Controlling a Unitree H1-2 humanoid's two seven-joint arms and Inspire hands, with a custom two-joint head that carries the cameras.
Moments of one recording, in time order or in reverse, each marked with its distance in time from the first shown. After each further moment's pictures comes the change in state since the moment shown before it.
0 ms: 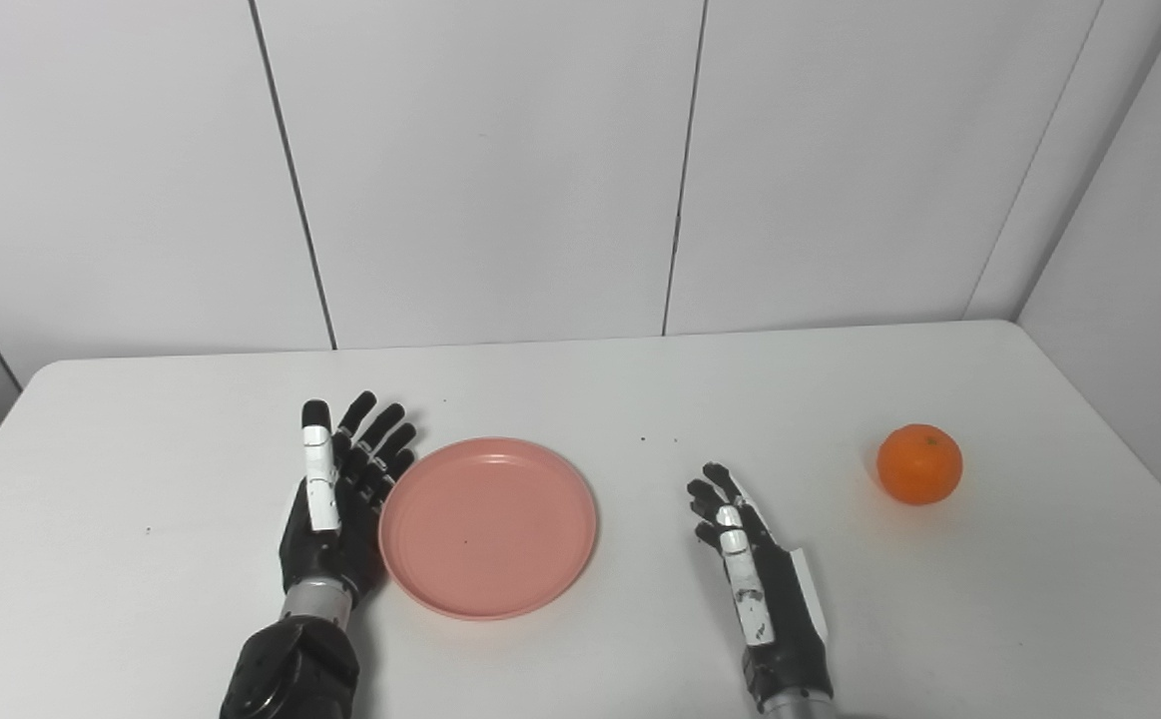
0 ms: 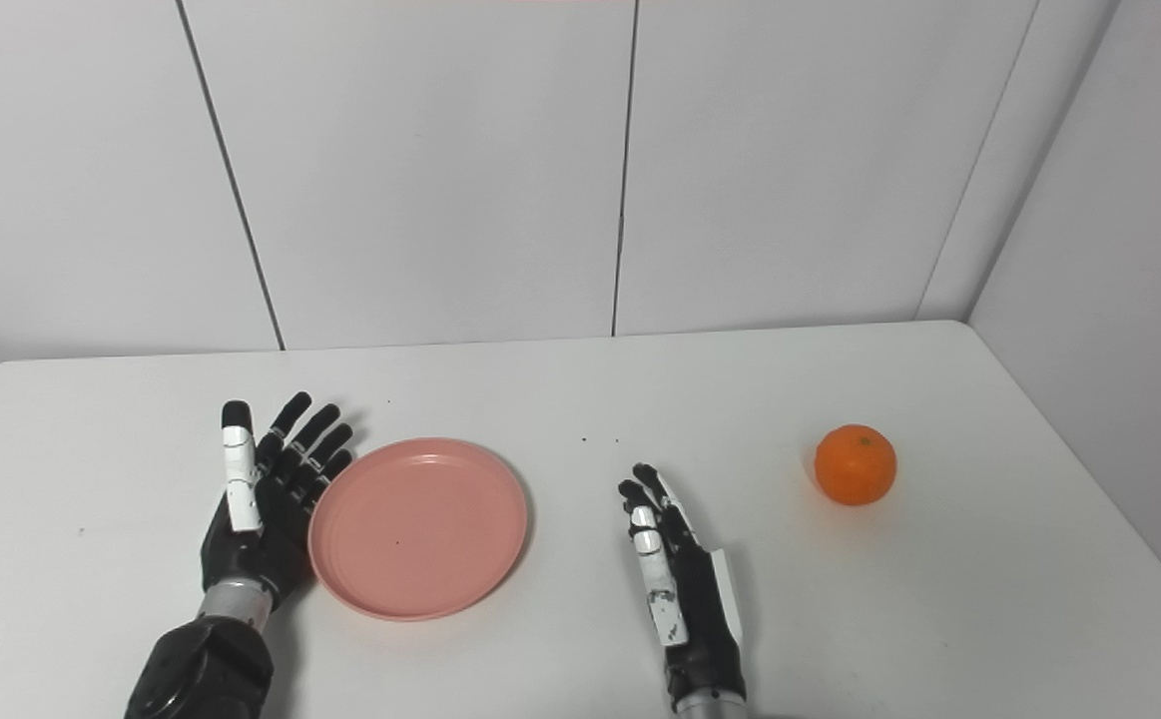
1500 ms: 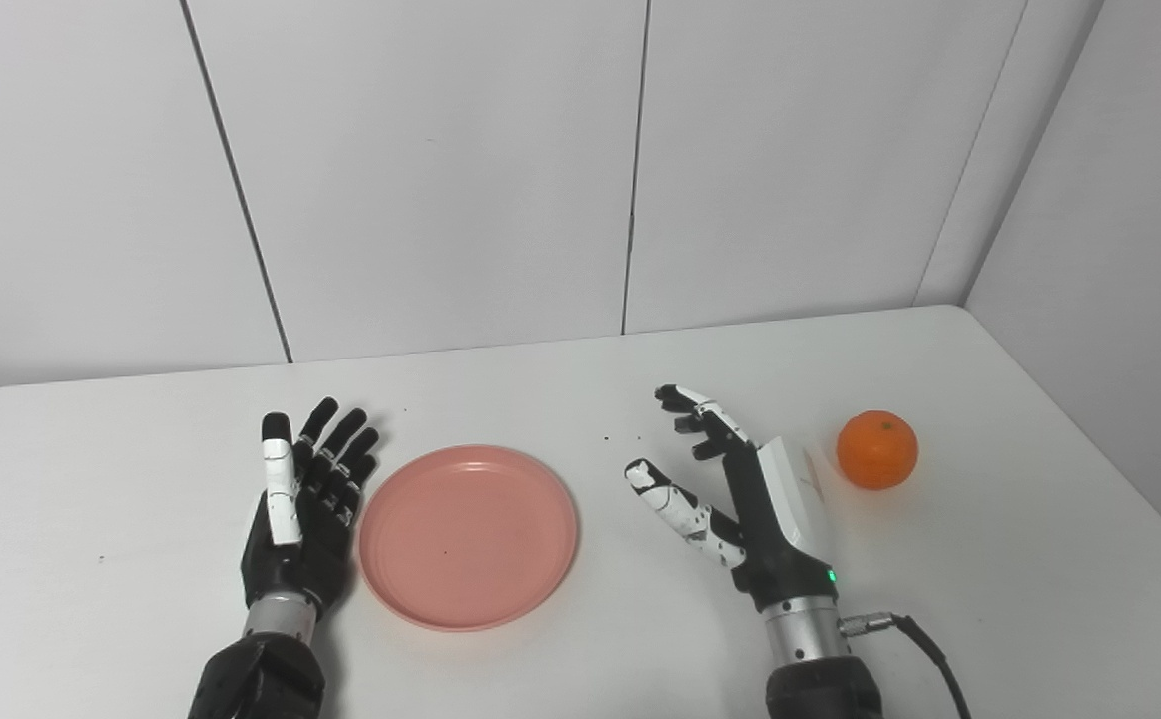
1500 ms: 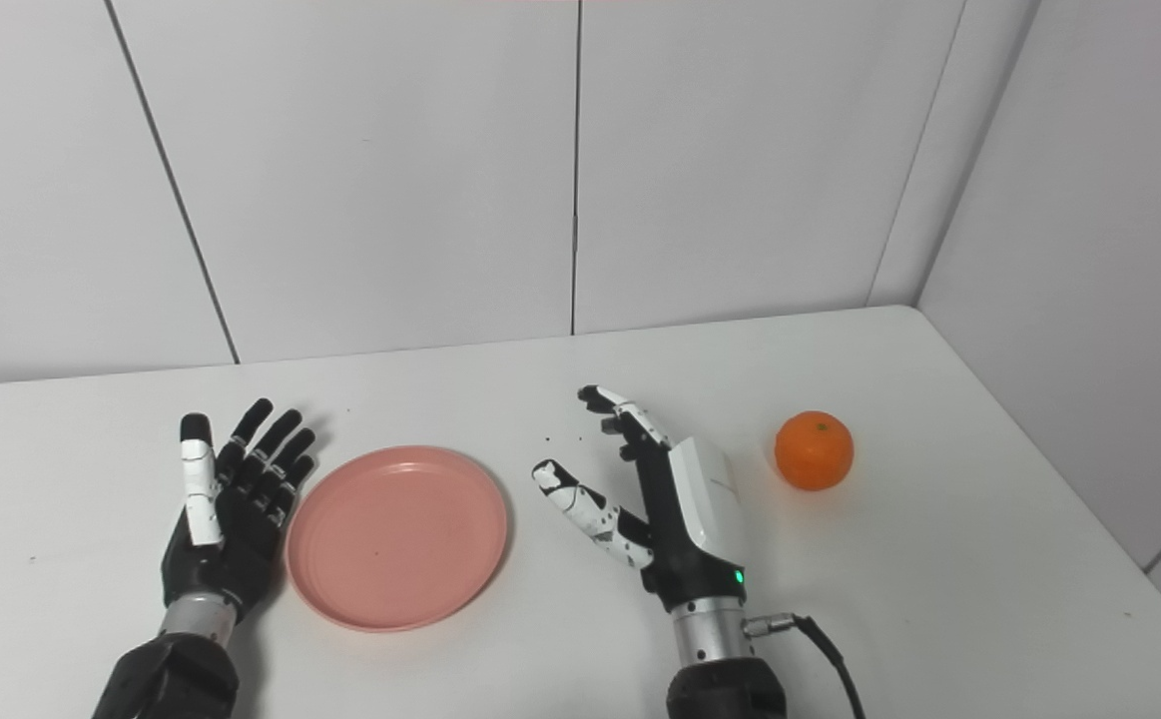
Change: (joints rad) left arm -0.027 0.009 0.017 0.066 -0.005 -0.041 -0.047; right arm -0.145 -0.150 0.019 -0.199 -0.620 0.078 -0.065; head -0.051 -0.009
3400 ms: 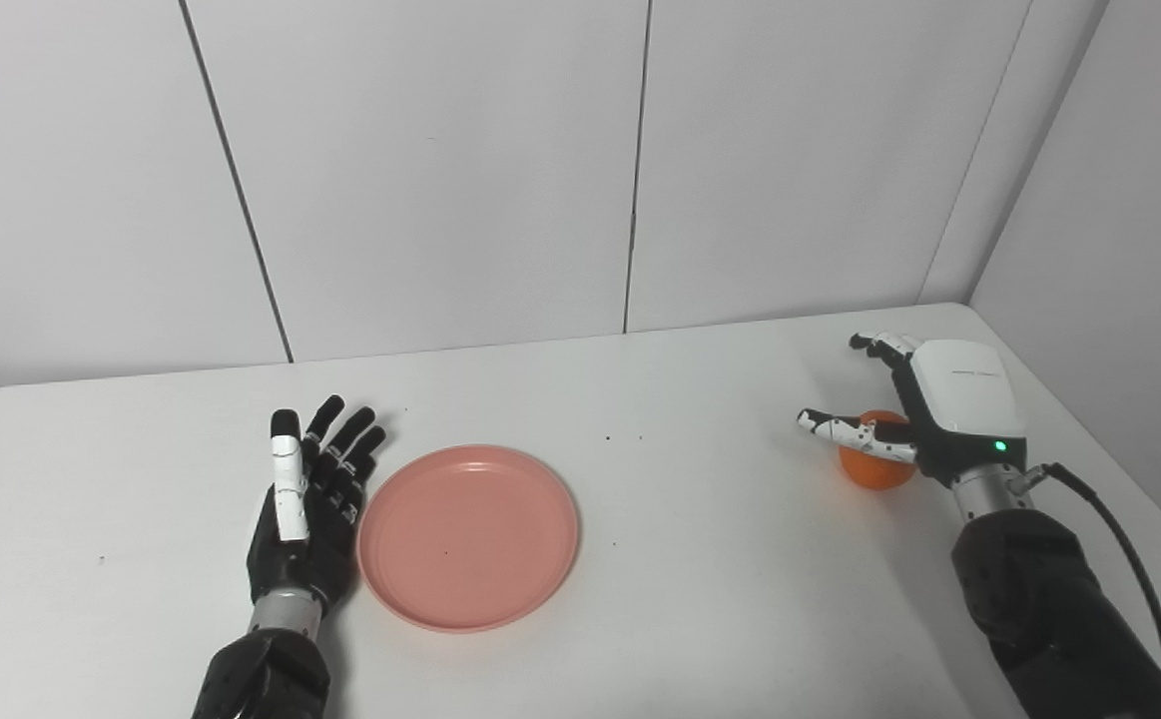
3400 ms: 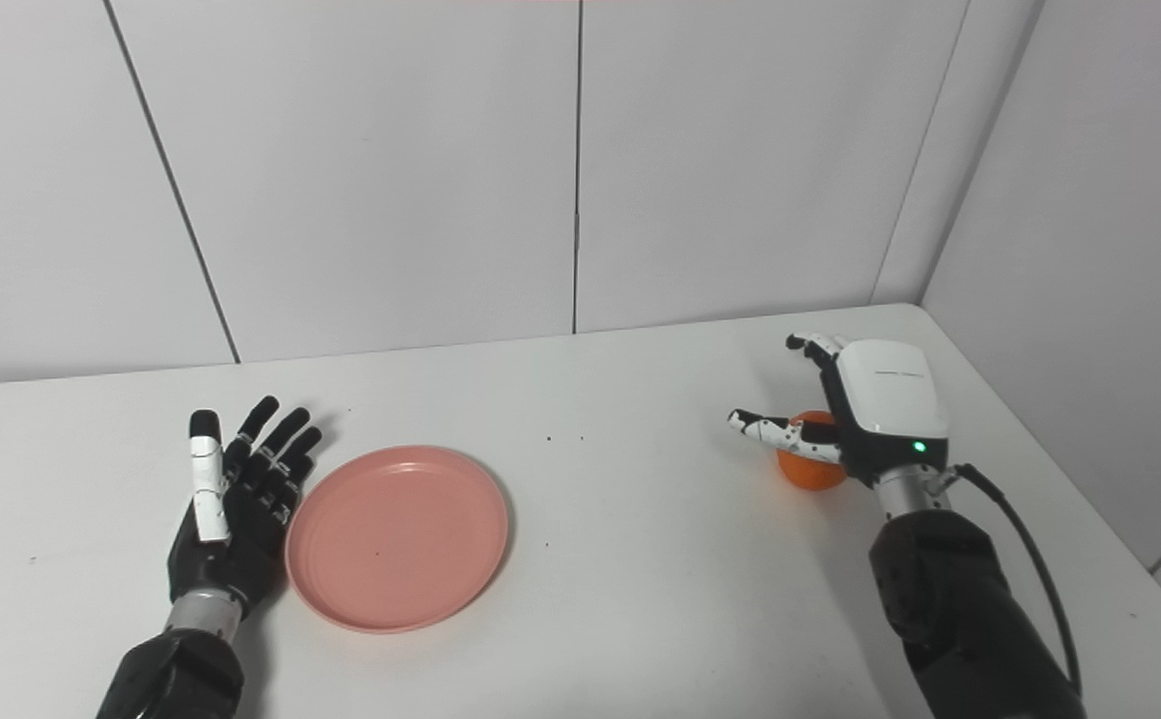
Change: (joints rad) left arm -0.007 -0.001 -0.019 0.001 0.021 0.000 0.001; right arm -0.170 -0.471 -0.068 0.416 -0.188 0.058 -0.006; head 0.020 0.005
